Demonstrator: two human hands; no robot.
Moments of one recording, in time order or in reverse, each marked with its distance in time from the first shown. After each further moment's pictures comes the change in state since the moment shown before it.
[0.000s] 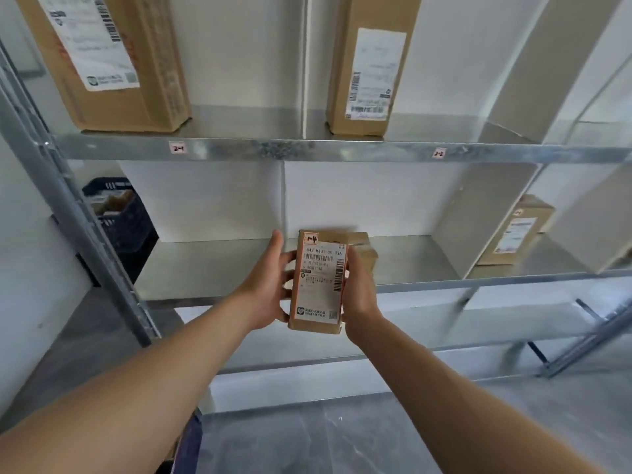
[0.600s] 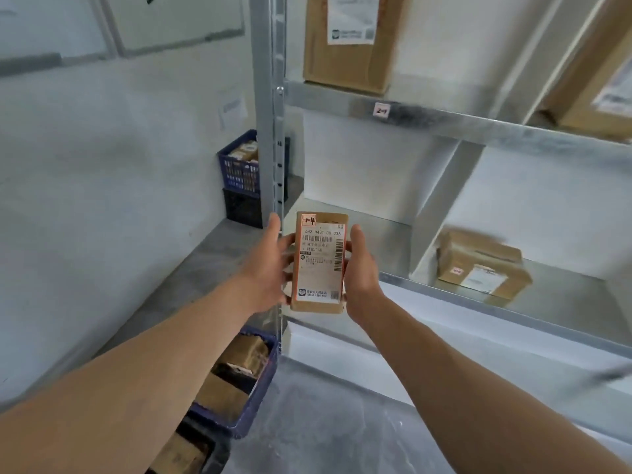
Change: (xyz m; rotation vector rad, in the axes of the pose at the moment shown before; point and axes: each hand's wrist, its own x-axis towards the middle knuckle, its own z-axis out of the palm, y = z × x) left_hand -0.117 -0.061 -0.181 -0.333 0.335 0.108; right_hand -0.048 0.074 0.195 -0.225 -0.419 0.048
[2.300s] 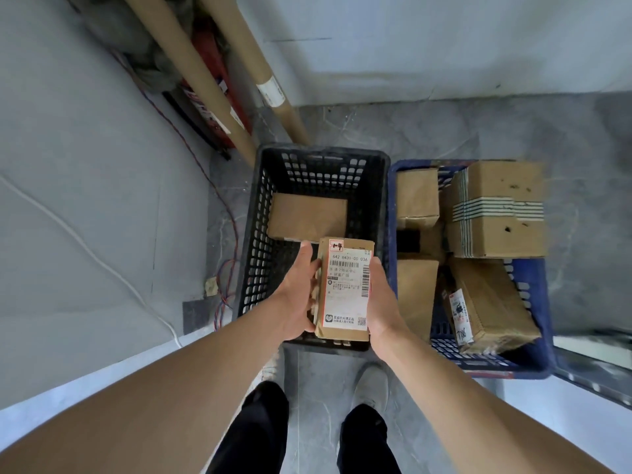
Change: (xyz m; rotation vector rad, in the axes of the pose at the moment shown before) left_hand 0.042 -0.471 -0.462 -1.018 0.921 -0.346; right_hand 0.083 0.573 0.371 -0.844 -1.024 0.672
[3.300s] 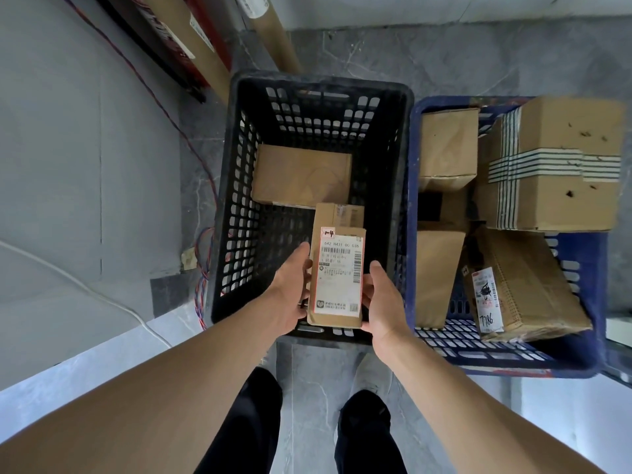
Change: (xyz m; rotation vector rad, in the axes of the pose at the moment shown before) left_hand 0.118 -0.049 -0.030 -0.032 0.143 -0.041; right_hand 0.084 0.071 -0.009 0.041 0.145 0.157
